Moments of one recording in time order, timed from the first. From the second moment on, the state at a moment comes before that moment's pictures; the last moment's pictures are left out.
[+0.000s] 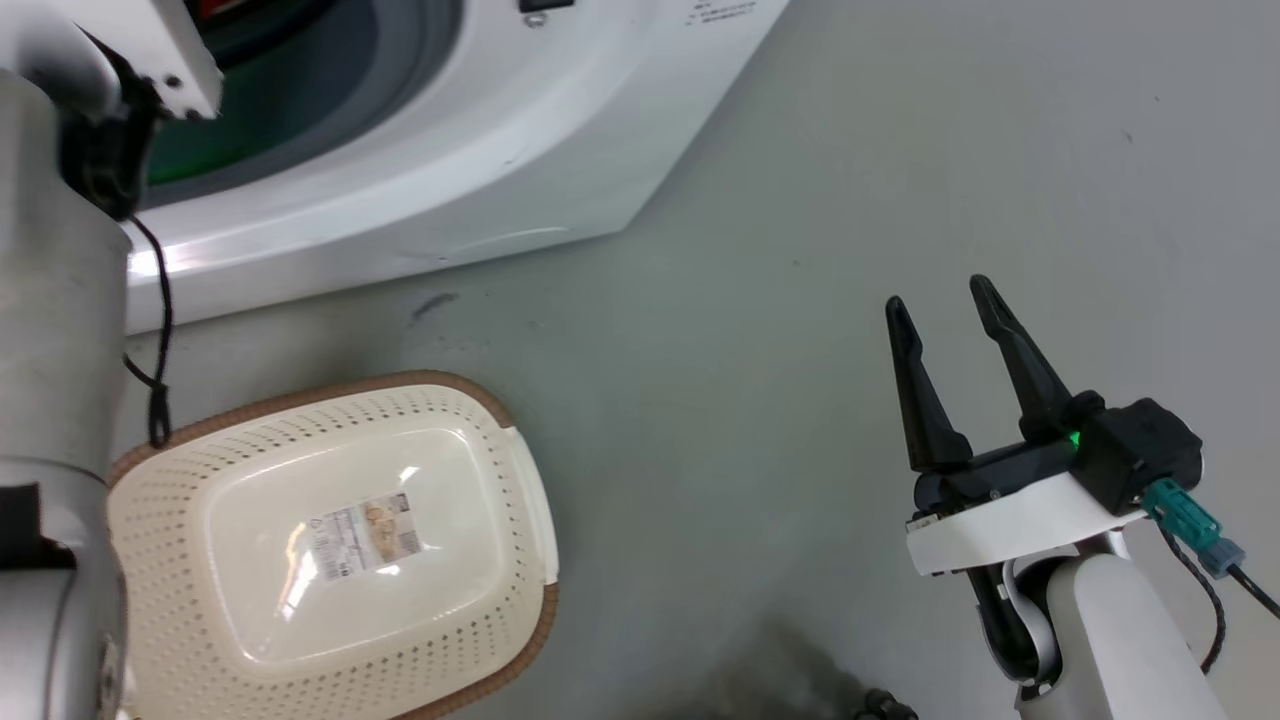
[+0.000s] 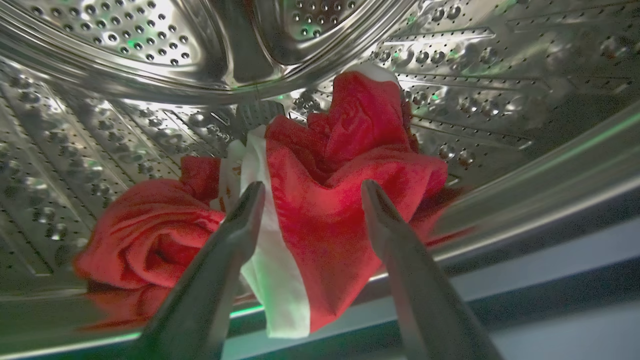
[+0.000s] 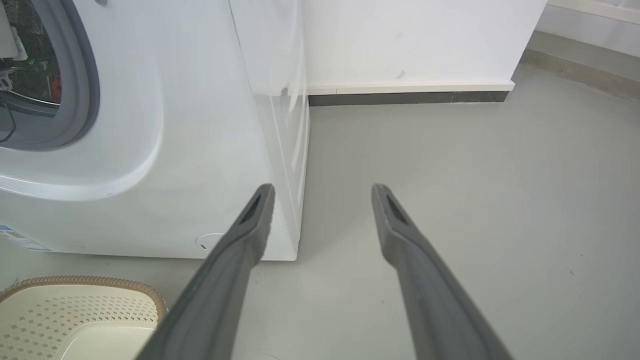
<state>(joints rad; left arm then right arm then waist) -1.22 0.37 -0.16 0.97 -0.33 -0.13 0.05 -0.26 -0.05 0.16 0.11 0.16 0.13 -0.26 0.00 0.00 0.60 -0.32</state>
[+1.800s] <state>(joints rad) -0.97 0.37 -0.27 1.03 -0.50 -0.07 -0.24 -0.21 -0.05 0.15 0.22 0.18 0.13 -0.26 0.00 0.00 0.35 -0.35</state>
